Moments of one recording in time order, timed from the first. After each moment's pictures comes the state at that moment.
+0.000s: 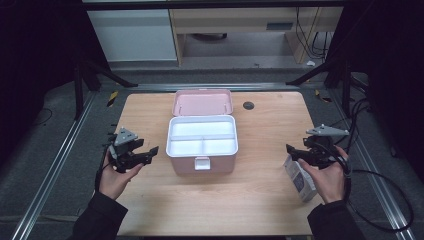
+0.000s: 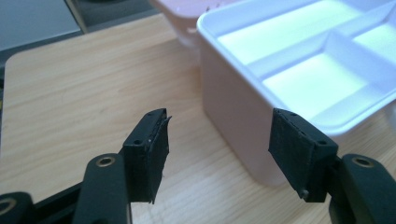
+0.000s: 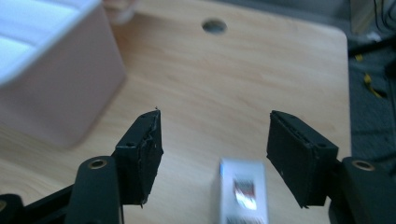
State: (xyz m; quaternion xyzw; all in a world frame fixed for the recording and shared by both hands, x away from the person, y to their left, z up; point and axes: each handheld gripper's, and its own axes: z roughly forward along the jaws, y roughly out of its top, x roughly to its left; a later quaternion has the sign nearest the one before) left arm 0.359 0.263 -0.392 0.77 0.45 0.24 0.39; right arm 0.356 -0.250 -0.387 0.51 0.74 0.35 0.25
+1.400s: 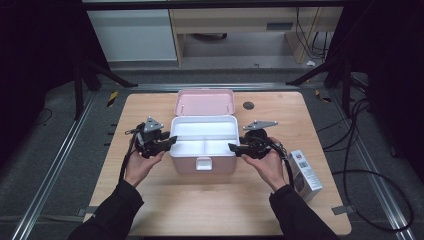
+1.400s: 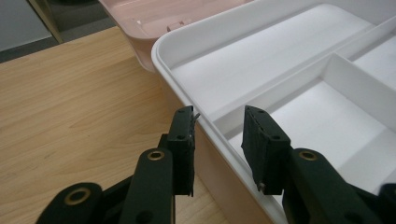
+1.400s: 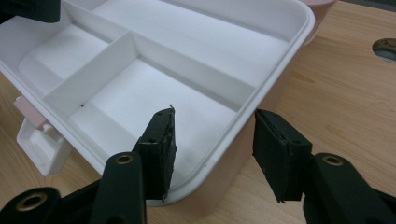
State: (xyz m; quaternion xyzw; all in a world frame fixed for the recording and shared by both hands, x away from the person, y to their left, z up) left arm 0.406 0.216 -0.413 0.79 0.42 0.21 0.39; right arm 0.405 -0.116 -0.422 0.42 0.80 0.42 0.13
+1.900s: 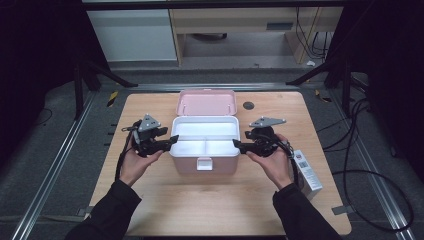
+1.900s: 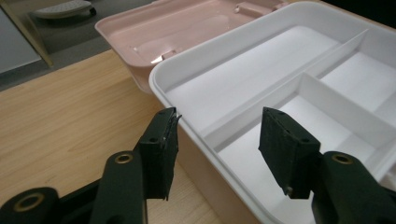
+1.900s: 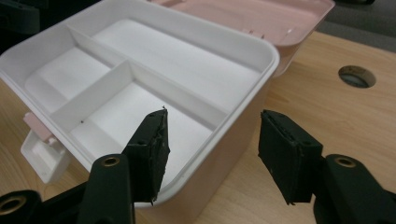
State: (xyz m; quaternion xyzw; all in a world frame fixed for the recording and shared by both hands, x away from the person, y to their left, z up) left arm 0.400 0.222 -0.392 0.79 0.38 0.22 0.42; right arm 0.401 -0.130 -0.404 0.41 0.79 0.43 0.17
